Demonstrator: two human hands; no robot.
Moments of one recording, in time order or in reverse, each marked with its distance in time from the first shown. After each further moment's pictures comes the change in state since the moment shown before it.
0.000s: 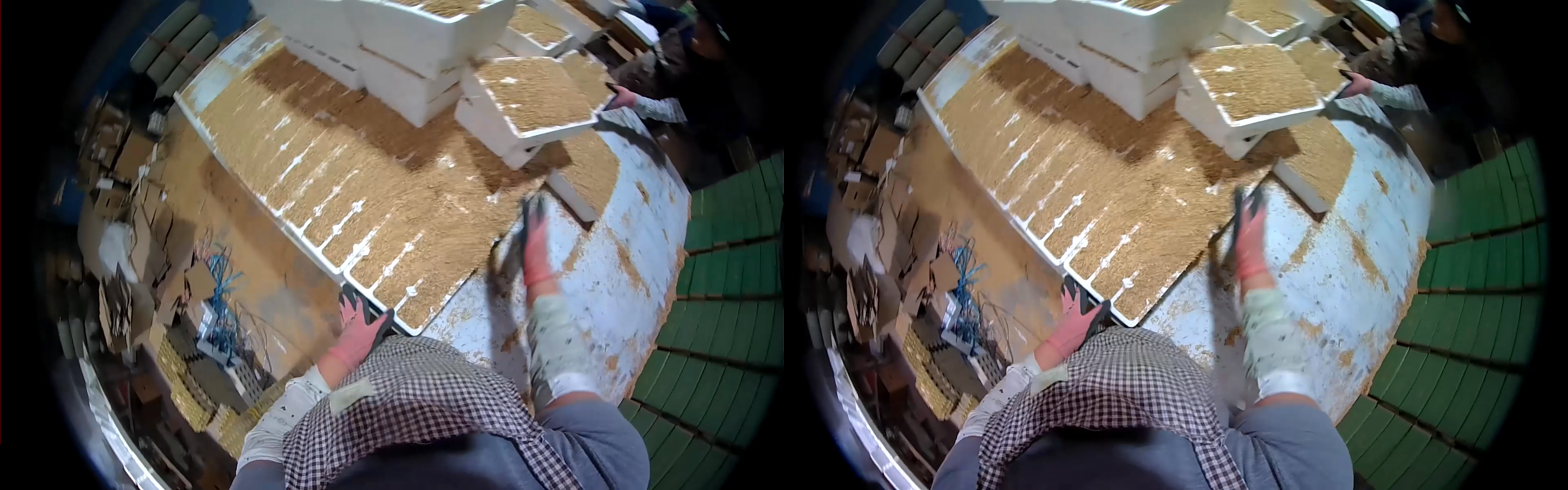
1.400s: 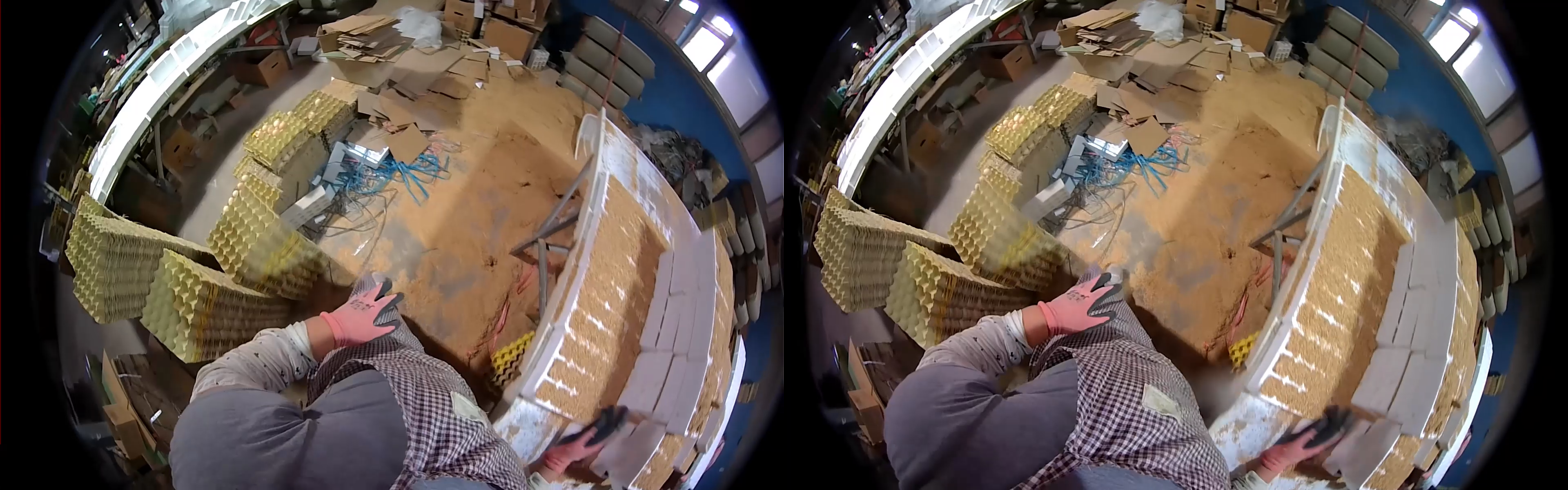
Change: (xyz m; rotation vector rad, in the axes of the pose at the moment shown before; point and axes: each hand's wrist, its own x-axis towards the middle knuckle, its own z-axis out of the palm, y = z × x) left_hand -0.242 -0.199 -0.129 -0.201 0.495 -0.502; right_hand -0.078 -0.264 0.154 0.381 -0.410 -0.634
